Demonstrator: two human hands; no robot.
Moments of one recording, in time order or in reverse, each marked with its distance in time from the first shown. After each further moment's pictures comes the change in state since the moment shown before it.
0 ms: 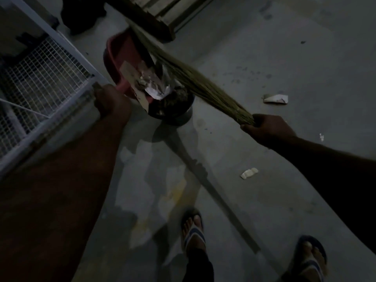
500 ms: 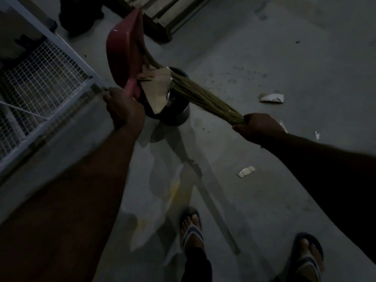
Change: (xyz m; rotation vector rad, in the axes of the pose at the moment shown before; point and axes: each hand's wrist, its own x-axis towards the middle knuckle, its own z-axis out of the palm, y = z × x) left_hand -0.059 0.022 0.000 -0.253 0.113 -0.010; right_hand 0.003 -0.012 0.002 -0.047 -0.056 0.050
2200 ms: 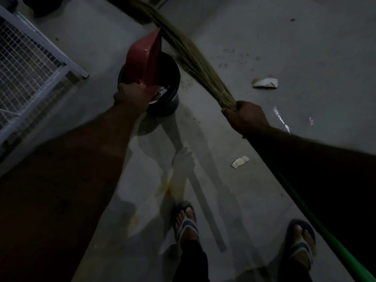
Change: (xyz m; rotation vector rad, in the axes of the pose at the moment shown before) left_hand 0.016 0.011 0.065 0.549 -0.601 0.507; right_hand 0.012 -0.016 0.021 0.286 0.115 0.146
